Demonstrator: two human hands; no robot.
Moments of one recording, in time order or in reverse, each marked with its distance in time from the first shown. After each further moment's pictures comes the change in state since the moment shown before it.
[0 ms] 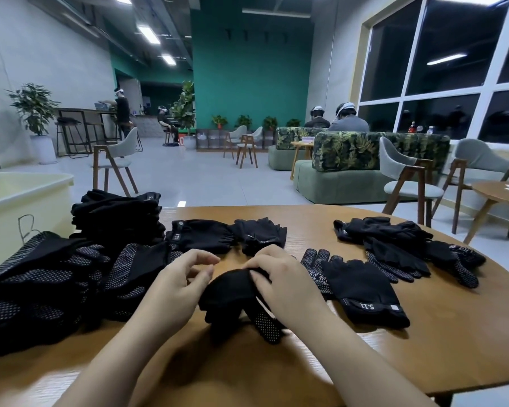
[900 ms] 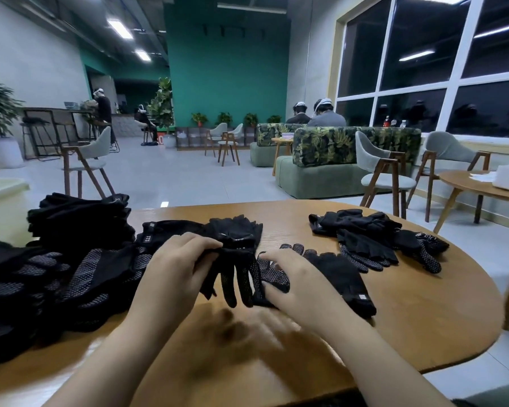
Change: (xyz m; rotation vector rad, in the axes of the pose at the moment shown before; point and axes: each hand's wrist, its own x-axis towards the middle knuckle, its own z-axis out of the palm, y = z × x) left_hand 0.013 0.033 0.029 0.385 0.132 0.486; right_hand -0.030 0.039 -0.048 -0.071 -0.091 0.093
